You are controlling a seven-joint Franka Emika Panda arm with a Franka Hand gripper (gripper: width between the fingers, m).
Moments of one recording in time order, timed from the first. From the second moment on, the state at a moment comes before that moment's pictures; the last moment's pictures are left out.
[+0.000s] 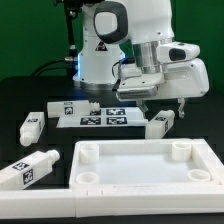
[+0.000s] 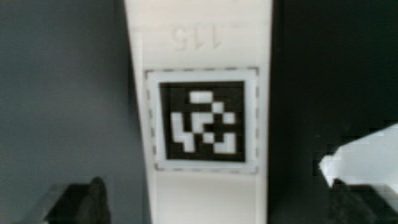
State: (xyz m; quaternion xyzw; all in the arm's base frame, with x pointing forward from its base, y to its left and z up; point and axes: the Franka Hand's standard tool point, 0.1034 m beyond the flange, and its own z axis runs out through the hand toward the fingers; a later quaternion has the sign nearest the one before) arm 0.385 0.117 0.016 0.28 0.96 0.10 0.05
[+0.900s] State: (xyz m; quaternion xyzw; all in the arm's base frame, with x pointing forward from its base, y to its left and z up) arm 0.438 0.136 0.061 0.54 0.83 0.15 0.07
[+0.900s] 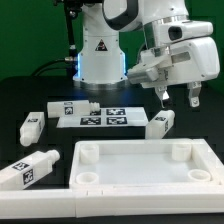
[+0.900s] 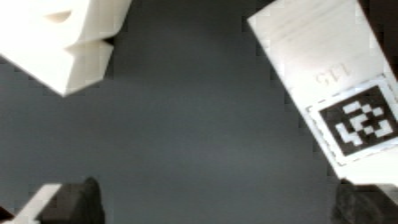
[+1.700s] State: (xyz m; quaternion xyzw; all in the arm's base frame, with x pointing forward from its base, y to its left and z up) arm 0.482 0.131 0.073 0.85 0.50 0.15 0.03
